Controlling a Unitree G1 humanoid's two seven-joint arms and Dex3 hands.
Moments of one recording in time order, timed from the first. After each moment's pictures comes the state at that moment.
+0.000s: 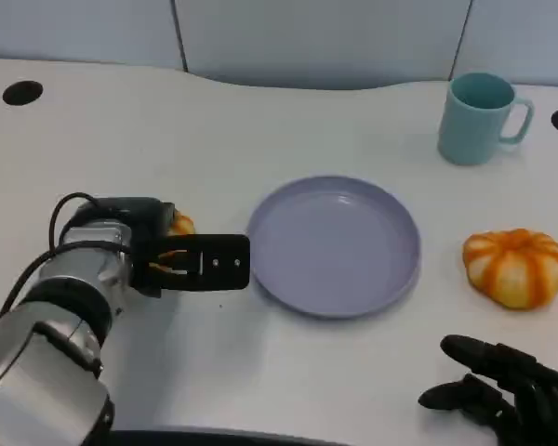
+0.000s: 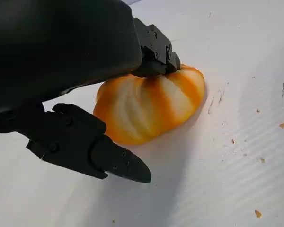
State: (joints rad) left arm -0.98 0.15 -0.59 1.35 0.74 0.03 -0.05; right arm 0.10 0.01 -0.19 0.43 0.44 -0.24 0.72
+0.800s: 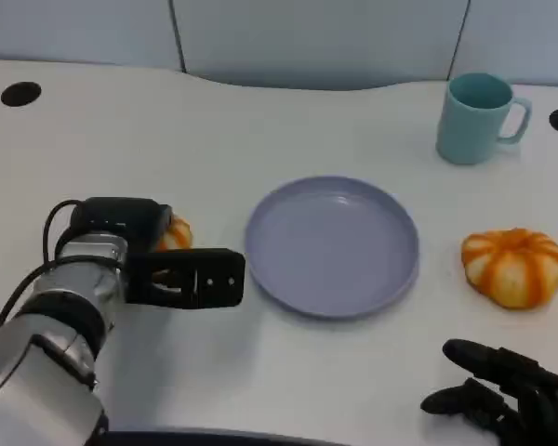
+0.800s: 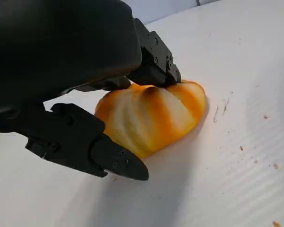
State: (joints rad) left arm -0.94 0.17 -0.63 1.35 0.77 -0.01 0.10; right arm 0.11 0.00 -0.19 0.41 0.45 -0.23 0.73
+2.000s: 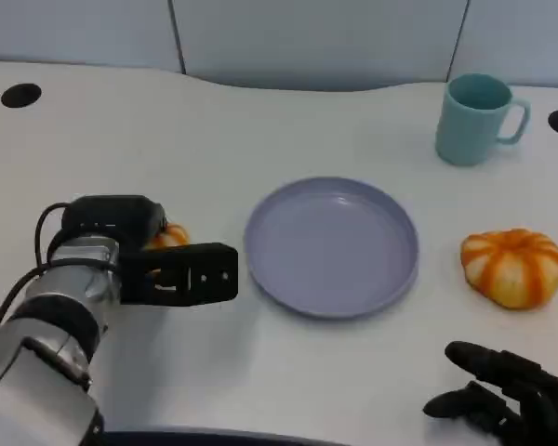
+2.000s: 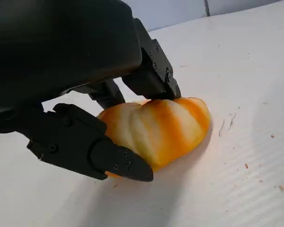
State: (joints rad) left arm -0.93 0.17 -0.56 1.35 0.74 -0.02 0.15; right arm 0.13 0.01 -0.19 0.39 0.45 -0.22 0.72
